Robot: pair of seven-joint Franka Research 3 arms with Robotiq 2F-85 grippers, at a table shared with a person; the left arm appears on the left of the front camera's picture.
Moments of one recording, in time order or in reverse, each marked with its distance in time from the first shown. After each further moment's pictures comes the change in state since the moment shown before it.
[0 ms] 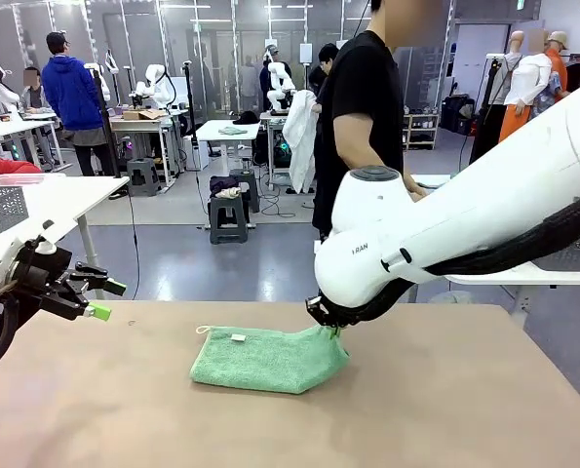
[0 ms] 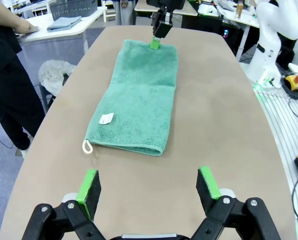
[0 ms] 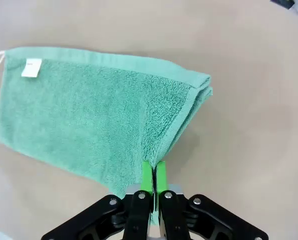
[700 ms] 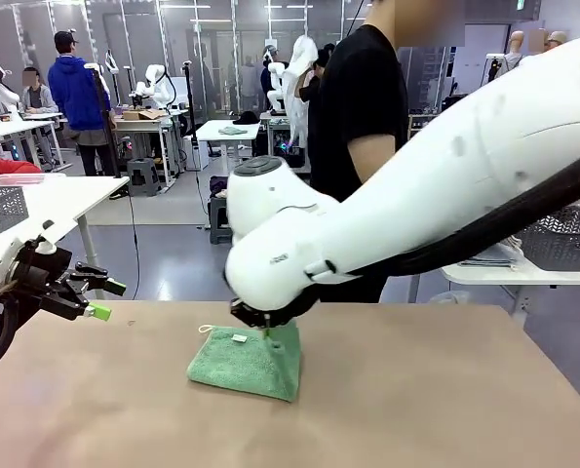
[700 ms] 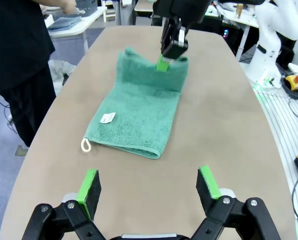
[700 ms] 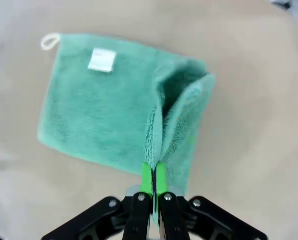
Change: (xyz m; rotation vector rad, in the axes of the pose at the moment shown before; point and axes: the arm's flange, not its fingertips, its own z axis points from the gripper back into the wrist) left arm 0.000 0.000 0.000 0.000 0.000 0.000; right arm -0.004 0.150 -0.002 -0.068 0.021 -0.017
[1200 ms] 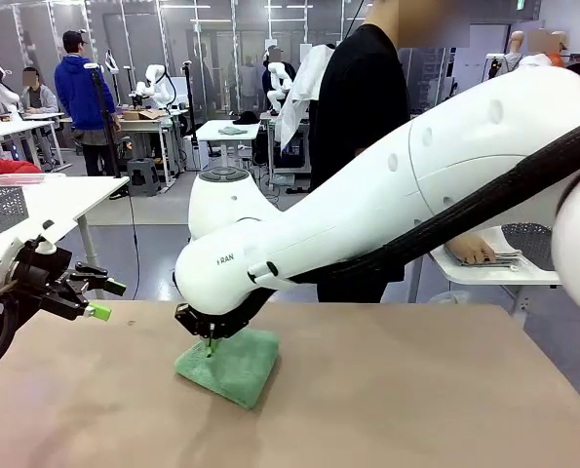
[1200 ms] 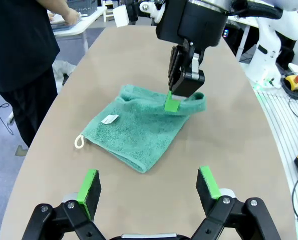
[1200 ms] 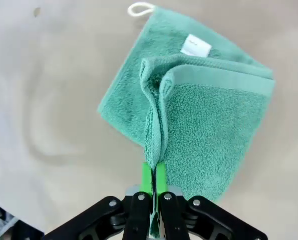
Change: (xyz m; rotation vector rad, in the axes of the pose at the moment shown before) left arm 0.000 0.000 0.000 0.000 0.000 0.000; right arm -0.003 0.065 -0.011 0.195 0.067 -0.069
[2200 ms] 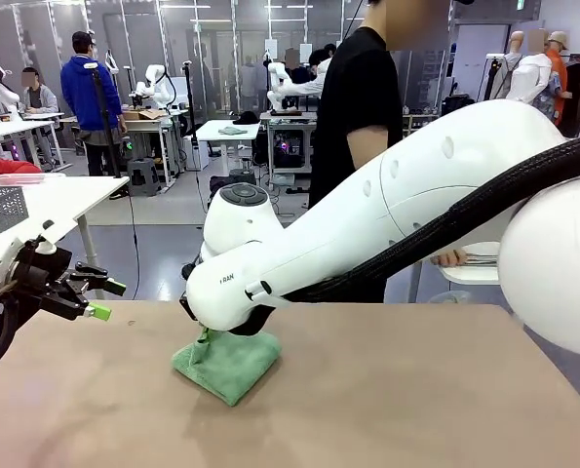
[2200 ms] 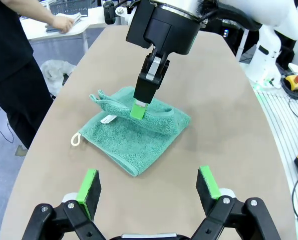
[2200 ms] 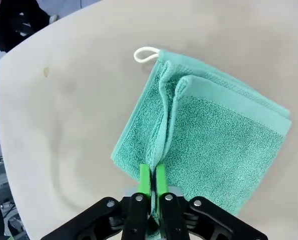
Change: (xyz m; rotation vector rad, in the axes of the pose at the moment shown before) left arm 0.000 0.000 0.000 0.000 0.000 0.000; right arm 0.030 -0.010 -0.021 0.110 -0.136 -0.186
